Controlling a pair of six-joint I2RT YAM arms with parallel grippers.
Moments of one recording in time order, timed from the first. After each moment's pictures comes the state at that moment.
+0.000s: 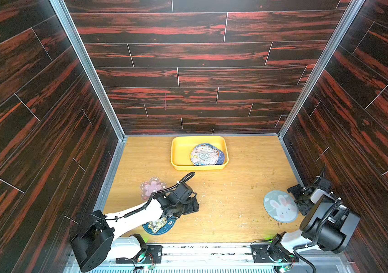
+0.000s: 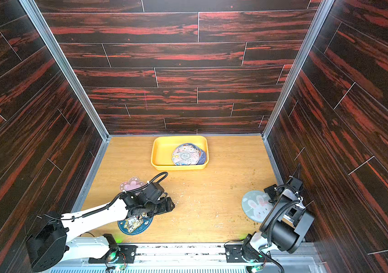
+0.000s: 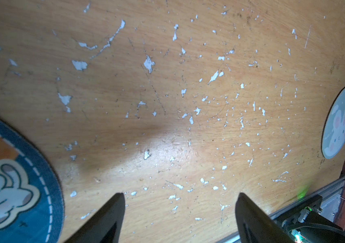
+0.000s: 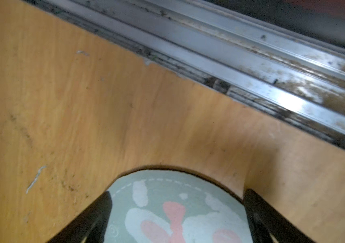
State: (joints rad) left arm -0.81 1.28 0.68 -0.44 0.11 -0.99; right arm -0.66 1.48 0.73 -0.44 -0.16 0.49
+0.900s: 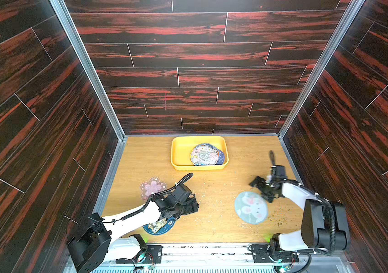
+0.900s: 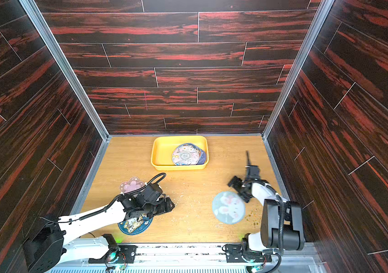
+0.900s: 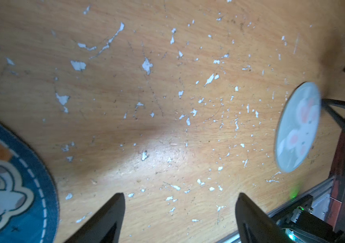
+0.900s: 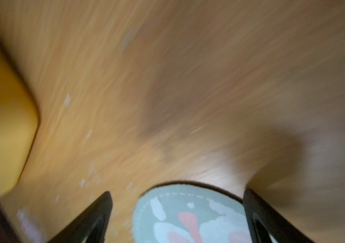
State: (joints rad) left arm -0.81 1.24 0.63 -0.39 0.11 -1.01; right arm 0.01 1.45 0.70 -0.44 -0.29 0.67
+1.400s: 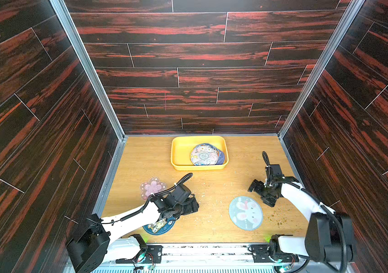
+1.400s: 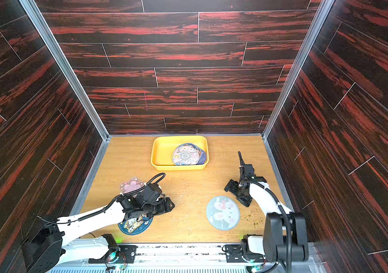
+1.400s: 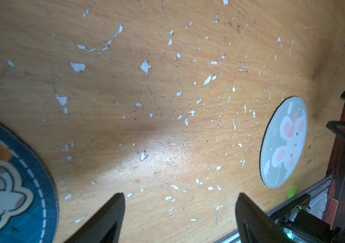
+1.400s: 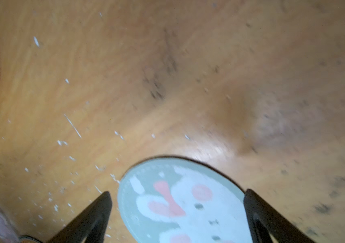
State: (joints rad) left arm -0.81 1.22 0.62 -0.38 0.11 -1.01; right arm 0.07 1.31 0.75 -0.76 -0.16 0.65
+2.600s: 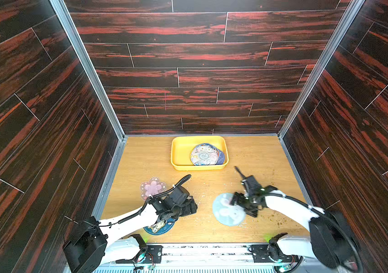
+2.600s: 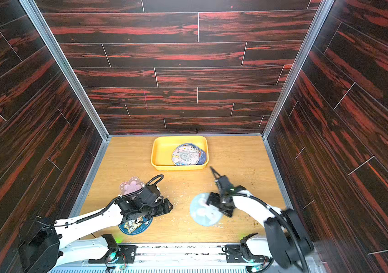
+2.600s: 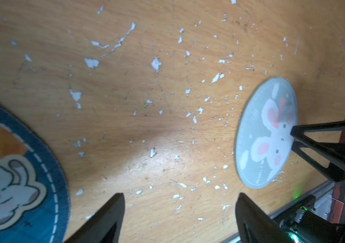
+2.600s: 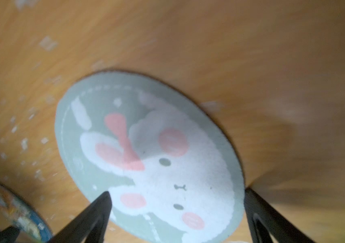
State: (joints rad) left arm -0.81 1.20 0.59 -0.38 0.09 -1.01; right arm 0.55 1.39 0.67 -0.60 -0.20 0.91
